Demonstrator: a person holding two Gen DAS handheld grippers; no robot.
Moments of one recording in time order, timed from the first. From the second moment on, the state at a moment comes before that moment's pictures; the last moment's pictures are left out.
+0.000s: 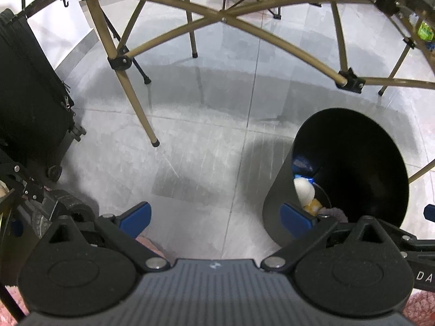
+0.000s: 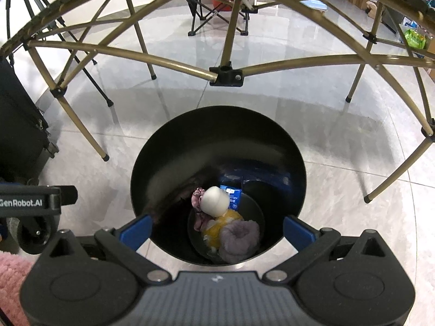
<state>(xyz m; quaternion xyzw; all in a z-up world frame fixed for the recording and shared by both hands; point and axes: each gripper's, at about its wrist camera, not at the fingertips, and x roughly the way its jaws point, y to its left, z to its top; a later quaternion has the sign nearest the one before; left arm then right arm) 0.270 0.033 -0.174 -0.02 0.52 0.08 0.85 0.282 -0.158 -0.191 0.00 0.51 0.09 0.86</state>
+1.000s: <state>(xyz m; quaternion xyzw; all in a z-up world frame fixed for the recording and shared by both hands) 0.279 -0.002 -0.040 -0.03 0.32 0.06 0.94 0.271 -0.215 -0.051 -0.02 0.22 0.08 0.97</state>
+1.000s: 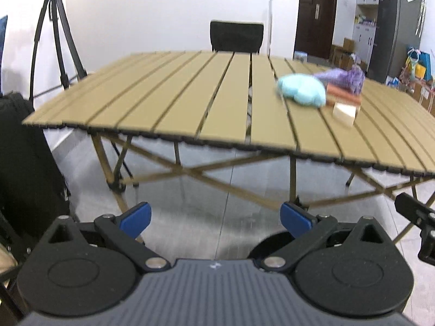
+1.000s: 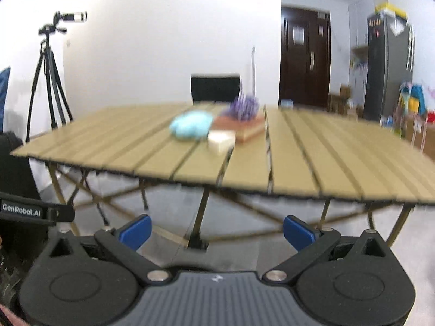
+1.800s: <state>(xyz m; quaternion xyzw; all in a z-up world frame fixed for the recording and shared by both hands) 0.363 0.000 -0.012 -0.05 0.28 0.07 0.96 0.407 -0.185 -0.042 -0.04 0.15 0.07 0.99</state>
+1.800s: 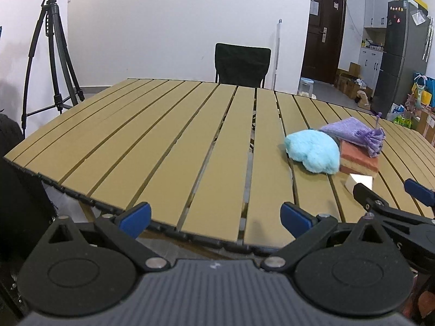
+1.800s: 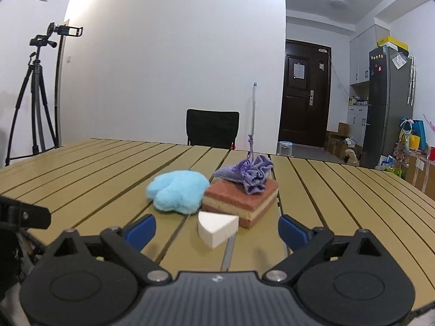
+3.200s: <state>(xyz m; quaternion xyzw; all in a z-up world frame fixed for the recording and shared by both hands) 0.439 -0.046 0.001 -0.02 0.26 0.04 0.97 0.421 -0.245 -0.042 0.04 0.15 0.04 0.99</state>
